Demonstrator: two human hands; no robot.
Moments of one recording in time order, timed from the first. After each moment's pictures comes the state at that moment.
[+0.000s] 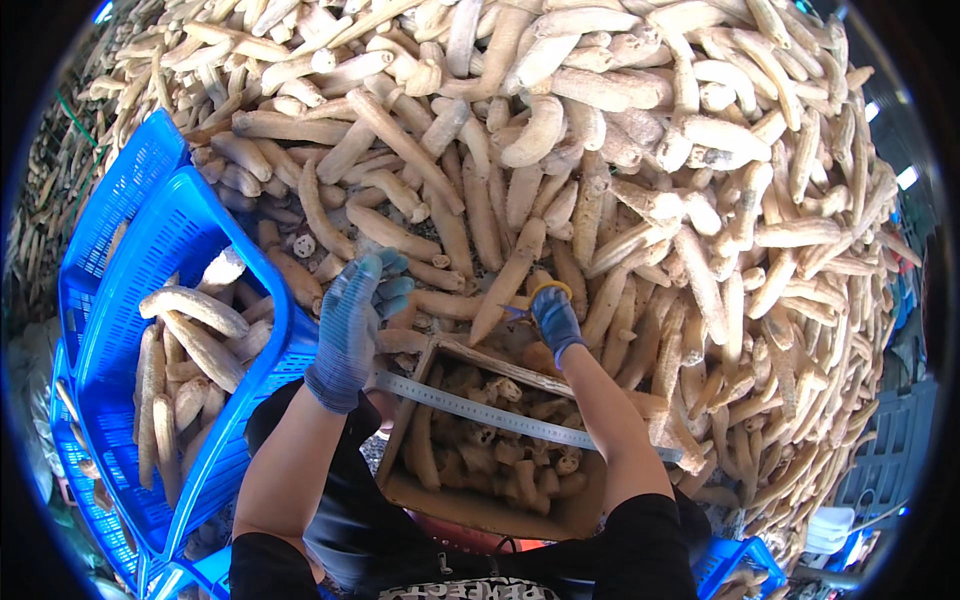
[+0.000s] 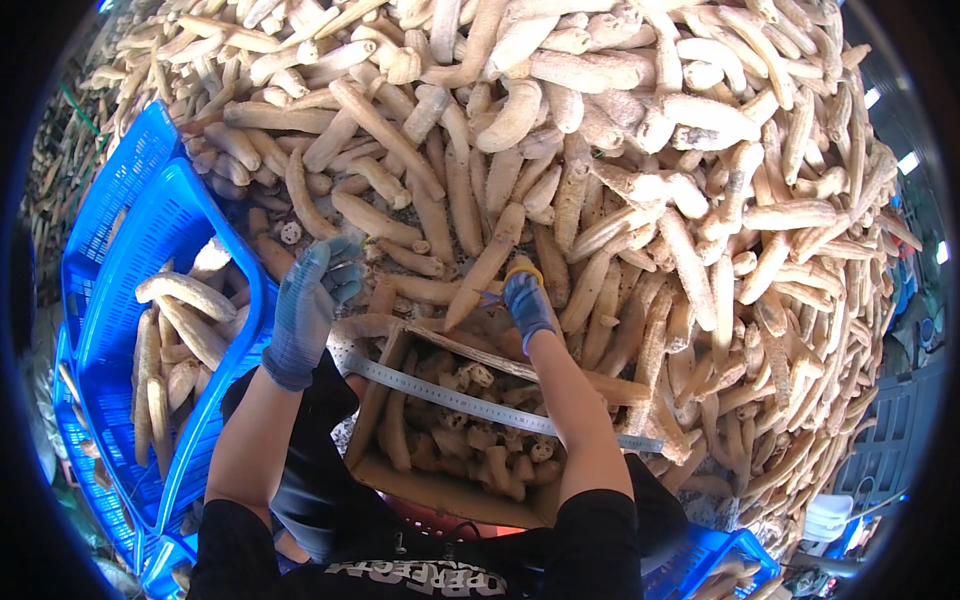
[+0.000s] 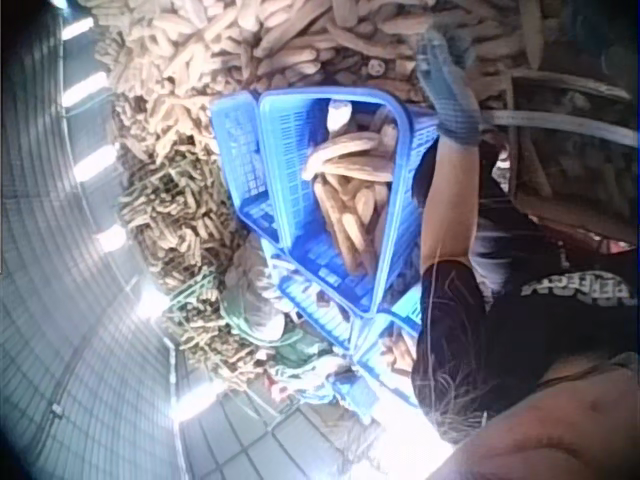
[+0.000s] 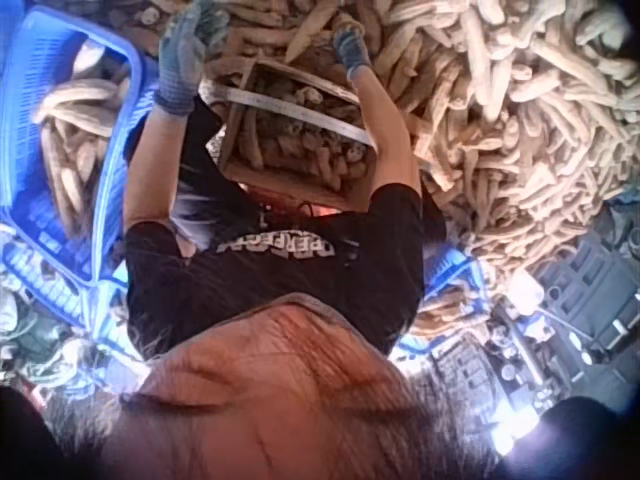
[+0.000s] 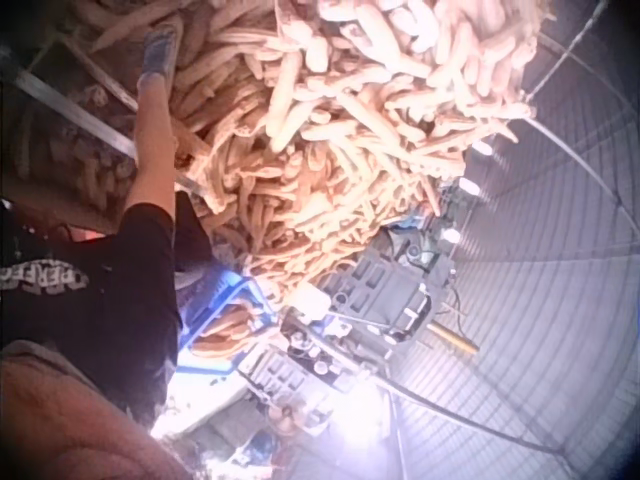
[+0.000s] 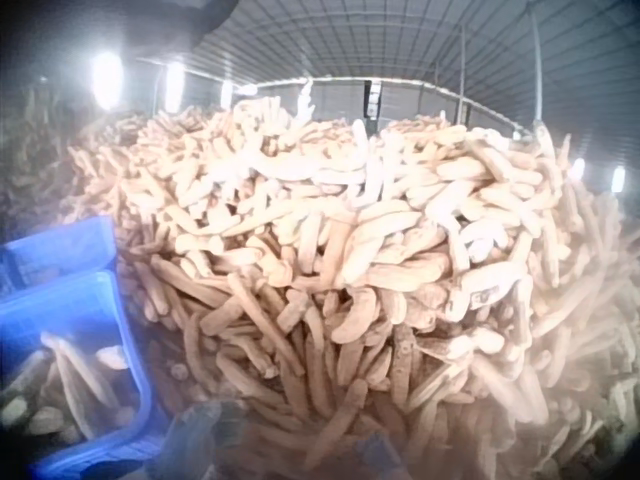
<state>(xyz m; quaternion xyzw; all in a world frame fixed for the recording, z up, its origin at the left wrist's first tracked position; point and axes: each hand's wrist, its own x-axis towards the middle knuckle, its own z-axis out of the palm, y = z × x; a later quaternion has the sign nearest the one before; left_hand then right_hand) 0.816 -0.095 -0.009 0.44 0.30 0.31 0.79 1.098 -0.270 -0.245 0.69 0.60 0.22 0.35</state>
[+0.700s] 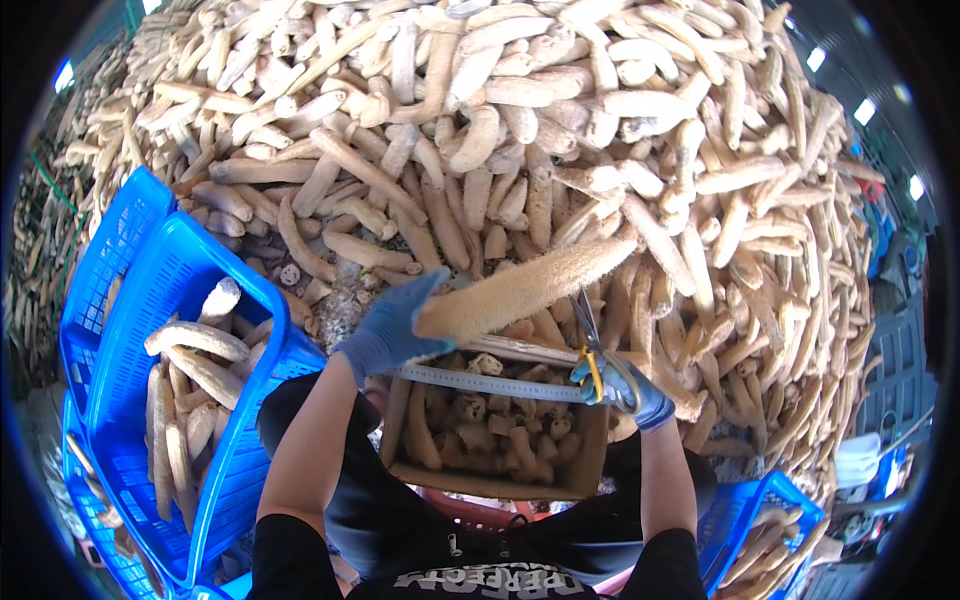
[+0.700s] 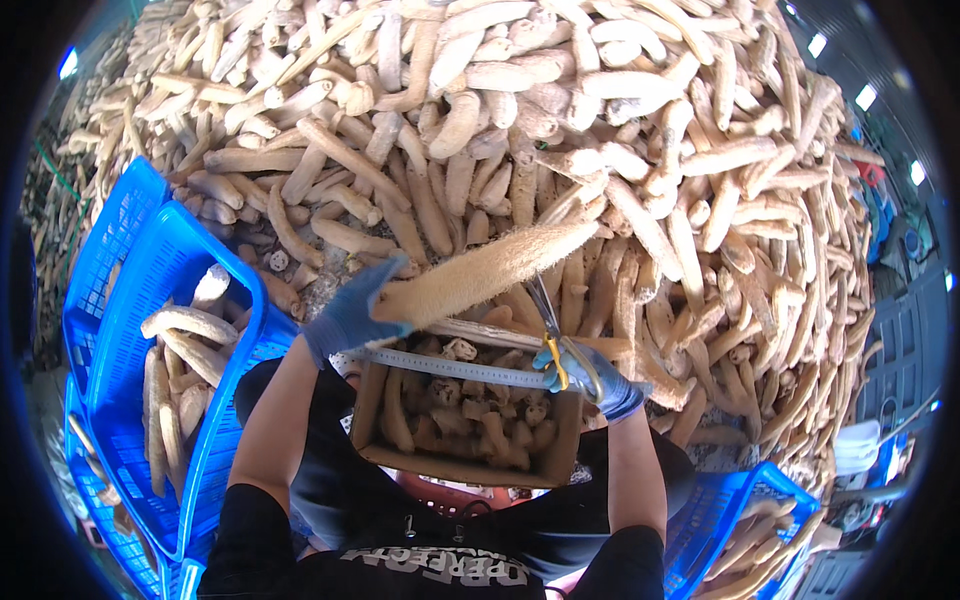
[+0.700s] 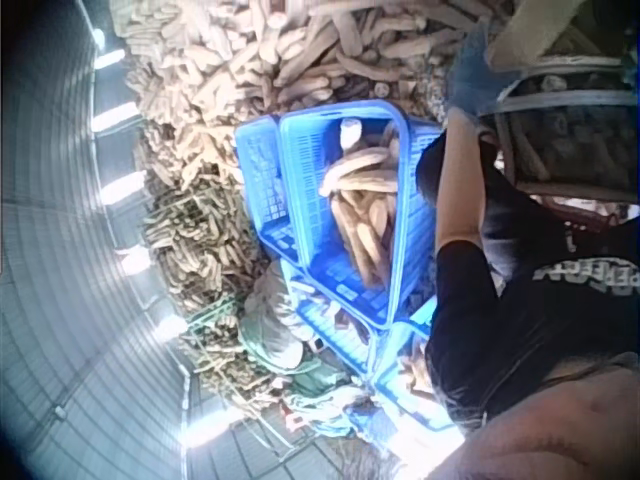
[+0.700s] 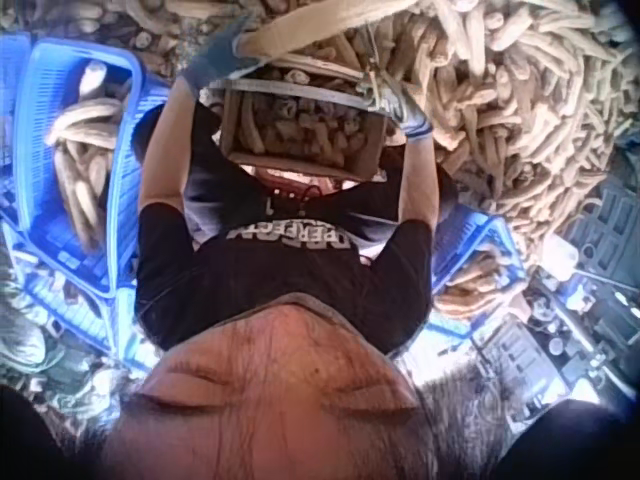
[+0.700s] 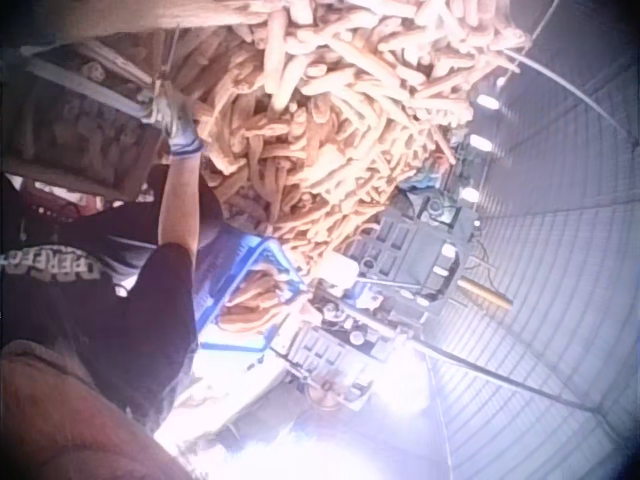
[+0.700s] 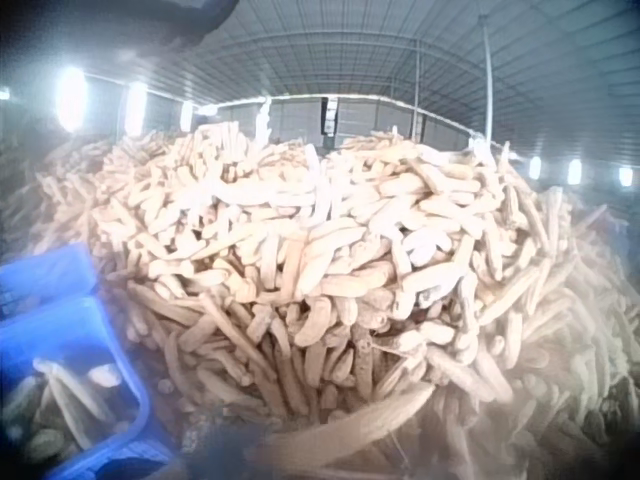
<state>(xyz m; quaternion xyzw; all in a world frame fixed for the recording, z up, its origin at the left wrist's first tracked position) 0.820 -0.134 -0.016 0.94 0.01 0.13 0.32 0.998 -0.489 -0.029 0.58 0.23 -0.51 -0.58</state>
